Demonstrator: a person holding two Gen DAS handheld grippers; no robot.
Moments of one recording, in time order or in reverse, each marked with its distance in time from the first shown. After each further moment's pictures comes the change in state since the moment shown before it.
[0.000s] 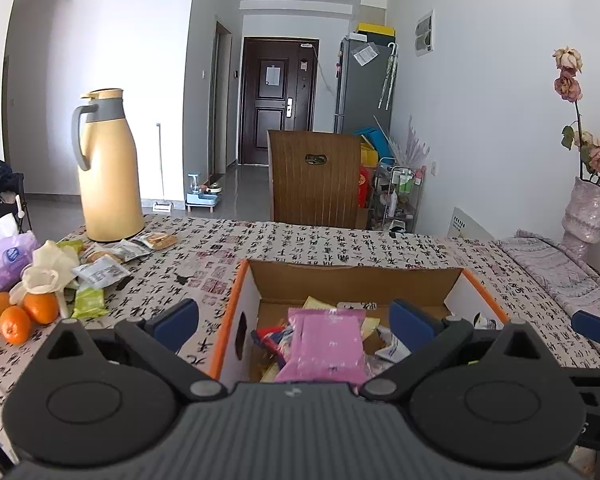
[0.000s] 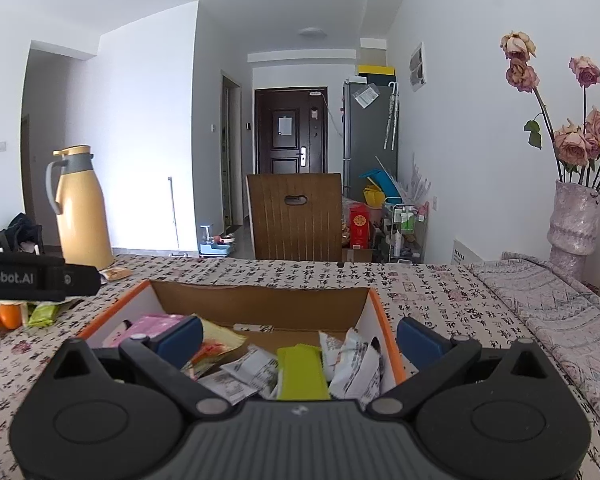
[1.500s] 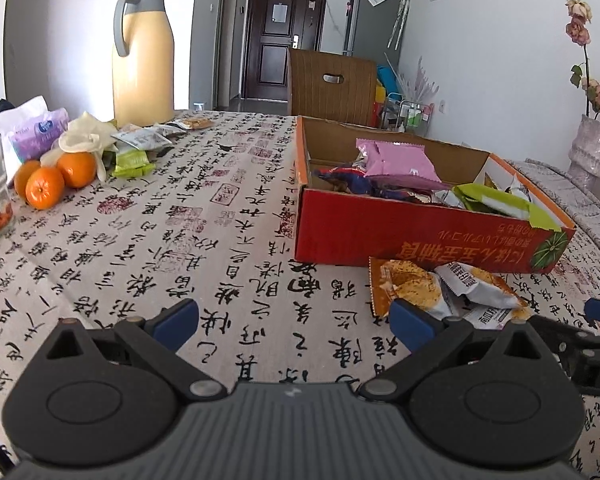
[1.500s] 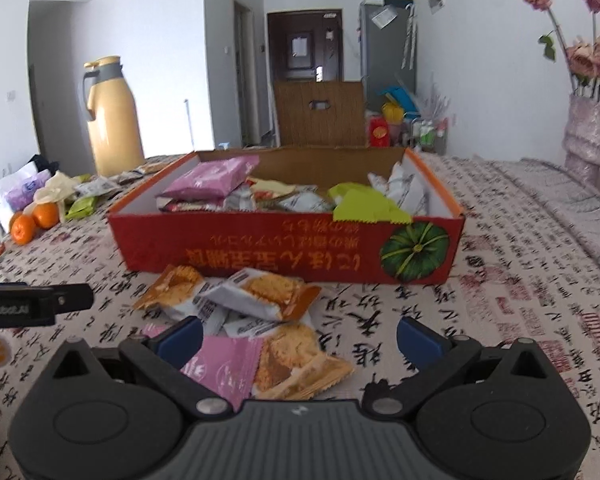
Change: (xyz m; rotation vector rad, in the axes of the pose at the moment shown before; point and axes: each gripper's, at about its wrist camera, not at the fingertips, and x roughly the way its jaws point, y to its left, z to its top) left arm -0.019 0.074 -0.113 -0.036 0.193 -0.023; right arm -0.039 0.039 -0.087 0.015 0.268 0.064
